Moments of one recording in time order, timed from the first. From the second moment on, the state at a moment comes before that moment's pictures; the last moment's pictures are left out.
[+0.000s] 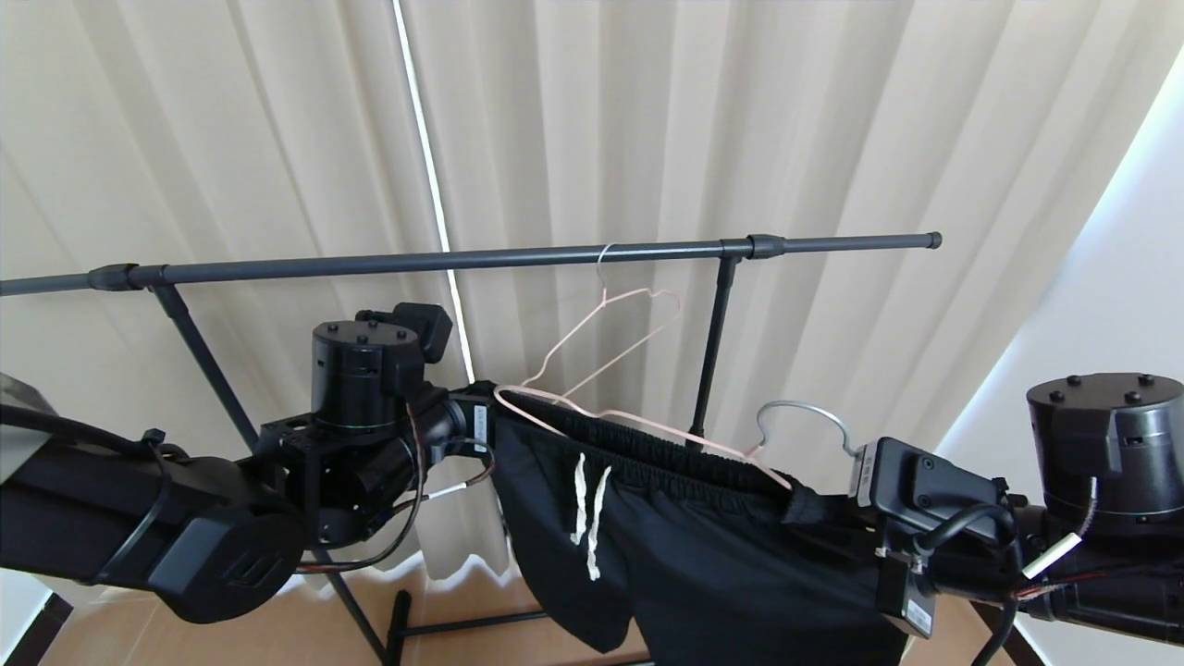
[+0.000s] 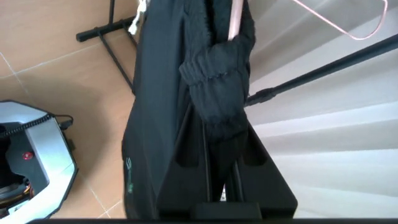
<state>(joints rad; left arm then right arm) -0.50 1.83 -0.76 -0.72 0.33 -0.09 0.51 1.47 -0.52 -0.38 0.19 -0.63</state>
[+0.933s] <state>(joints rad) -0.53 1.68 -0.81 -0.50 0.33 0.09 0.50 1.53 -0.53 -0.37 0.17 -0.63</state>
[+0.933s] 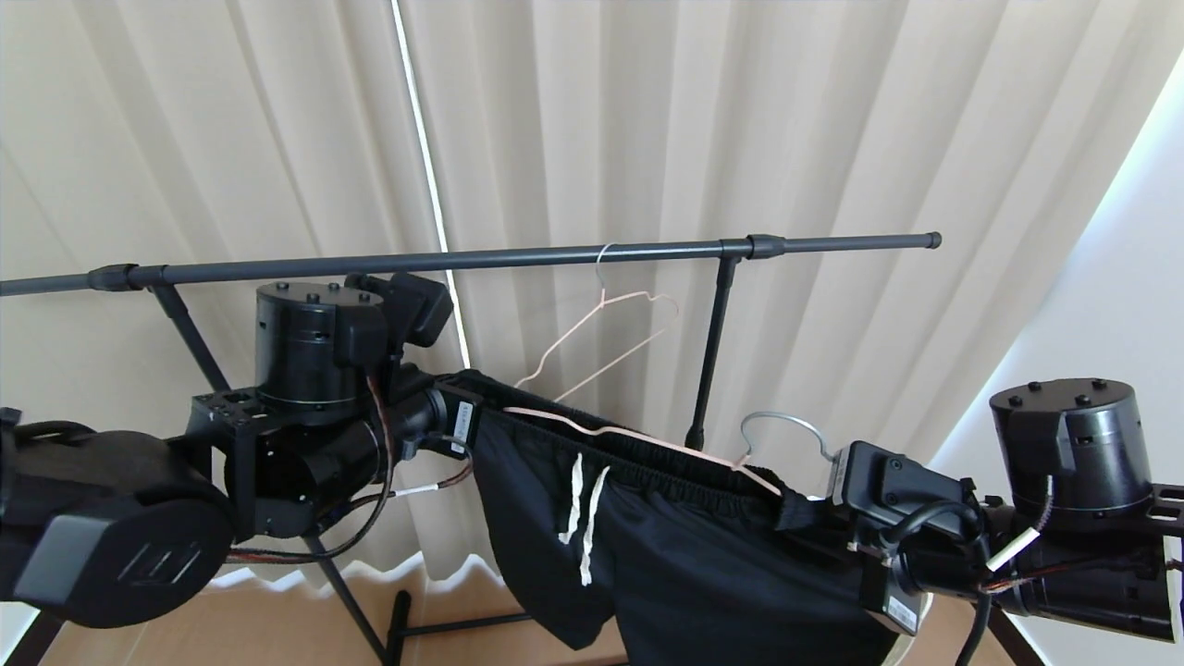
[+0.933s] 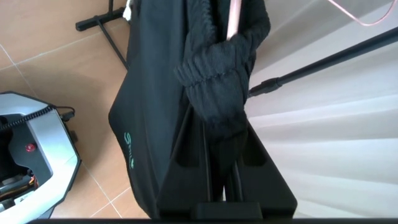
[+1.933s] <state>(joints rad) -0.76 1.53 -1.10 0.09 0.33 0.04 0.51 1.55 -0.58 -0.39 0.07 -0.56</state>
